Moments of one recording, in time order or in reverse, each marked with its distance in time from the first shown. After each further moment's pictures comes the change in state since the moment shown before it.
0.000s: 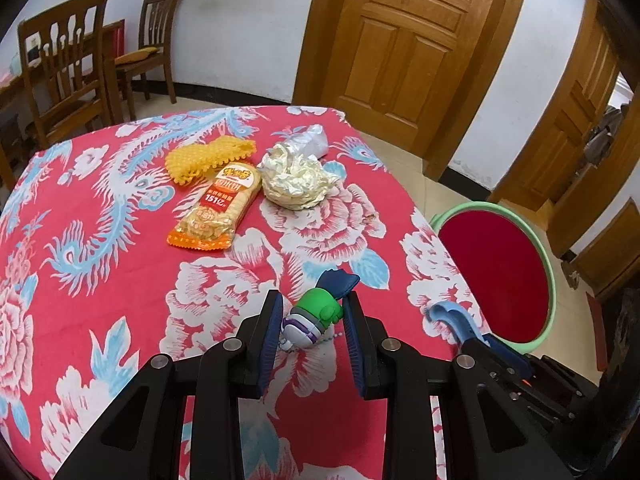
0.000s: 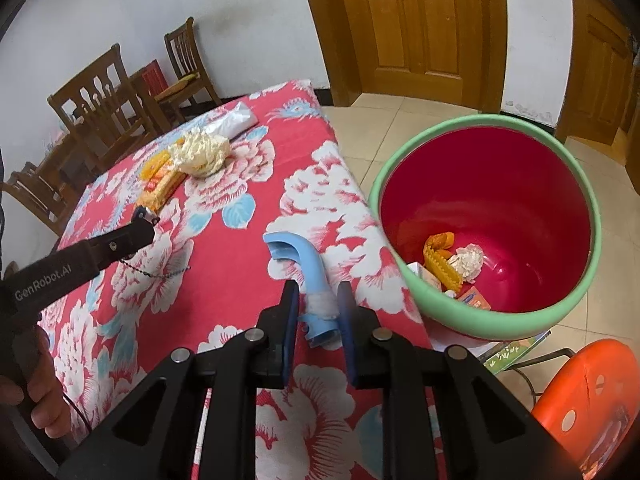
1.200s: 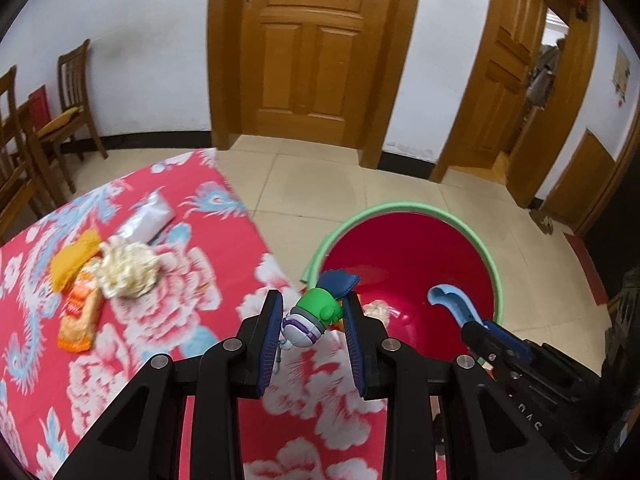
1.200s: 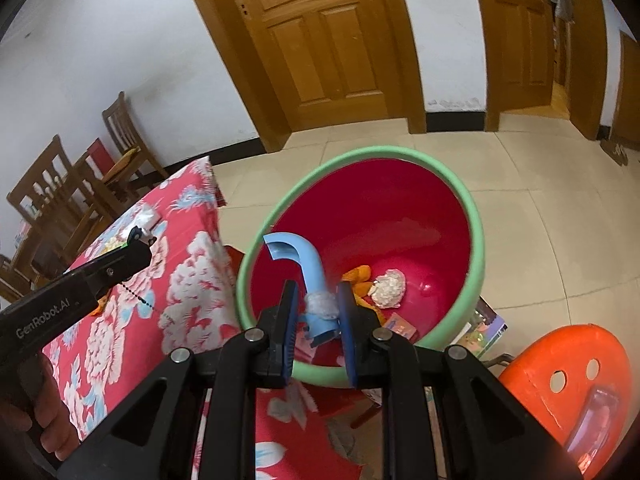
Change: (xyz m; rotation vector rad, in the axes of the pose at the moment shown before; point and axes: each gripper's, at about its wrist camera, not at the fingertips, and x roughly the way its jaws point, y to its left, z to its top) left arm 0.024 -0.137 0.034 0.266 -0.012 -0.123; right arm -0.040 -0.113 0.020 0.255 -0.130 -0.120
